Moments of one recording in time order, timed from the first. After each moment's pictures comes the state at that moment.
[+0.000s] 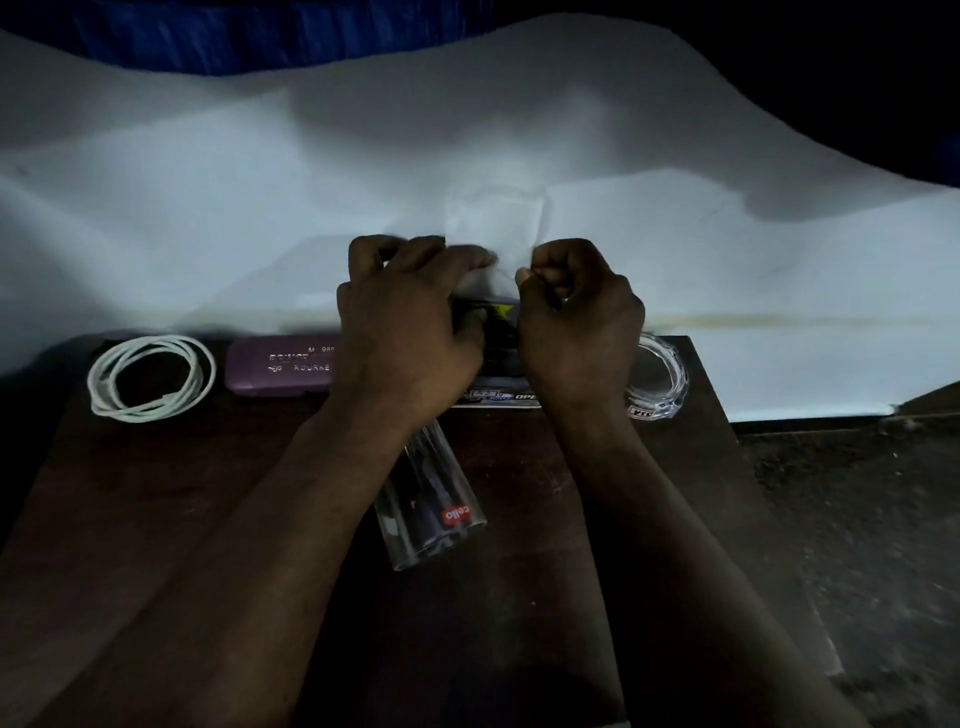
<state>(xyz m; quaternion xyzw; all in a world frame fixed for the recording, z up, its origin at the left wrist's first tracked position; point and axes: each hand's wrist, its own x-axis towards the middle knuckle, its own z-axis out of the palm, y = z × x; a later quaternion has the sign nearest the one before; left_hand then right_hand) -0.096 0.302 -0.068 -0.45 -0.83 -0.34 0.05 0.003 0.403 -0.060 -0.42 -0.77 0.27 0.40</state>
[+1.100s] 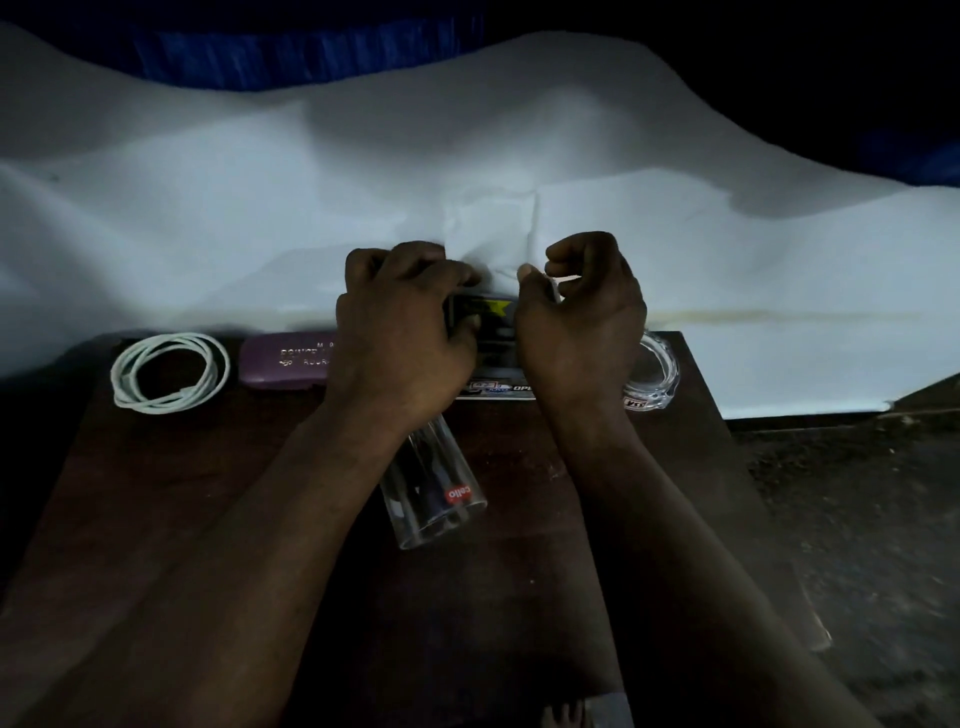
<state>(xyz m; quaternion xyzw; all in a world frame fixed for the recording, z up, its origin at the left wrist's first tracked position) -0.090 0.286 -0.062 -0.45 -0.83 -0.32 0.03 0.012 0.387 -0.049 -0.43 -0.76 0.24 0.42</state>
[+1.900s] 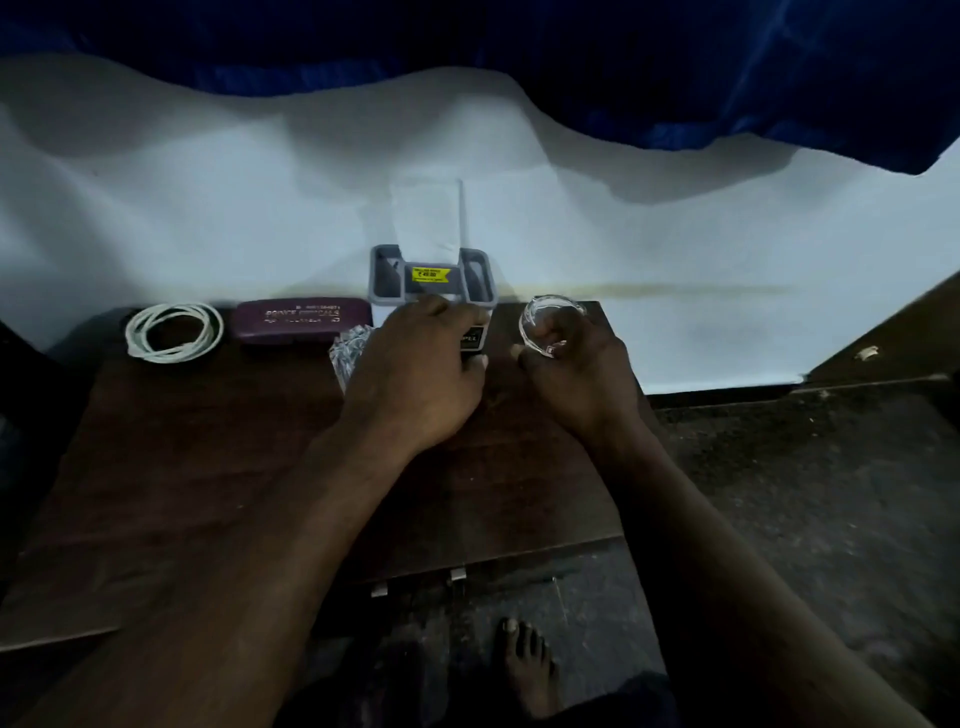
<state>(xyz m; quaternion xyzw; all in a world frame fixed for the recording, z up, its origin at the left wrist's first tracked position) 0.015 0.240 -0.035 -0.52 -0.80 -0.30 -0.01 0.143 0.364 -0.047 -0.46 -0.82 0.26 0.23</state>
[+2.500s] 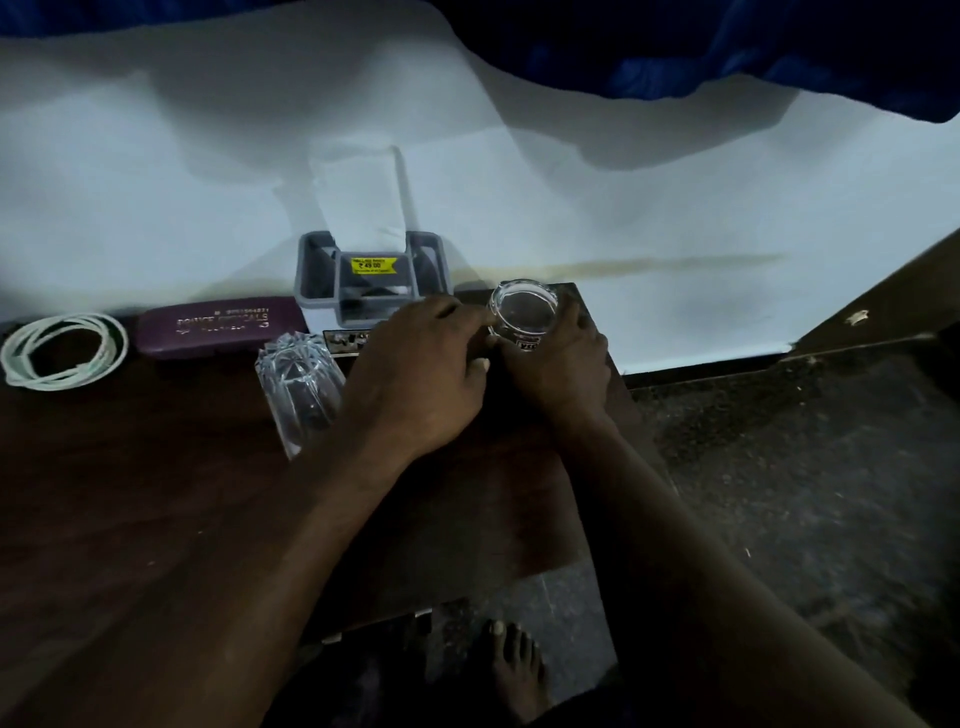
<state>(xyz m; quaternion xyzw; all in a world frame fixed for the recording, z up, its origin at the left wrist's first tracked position) 0.025 0.297 -0.058 -0.56 -0.78 -0.27 -0.02 0.131 0.425 -0.104 -0.57 -0.77 0.22 0.18</state>
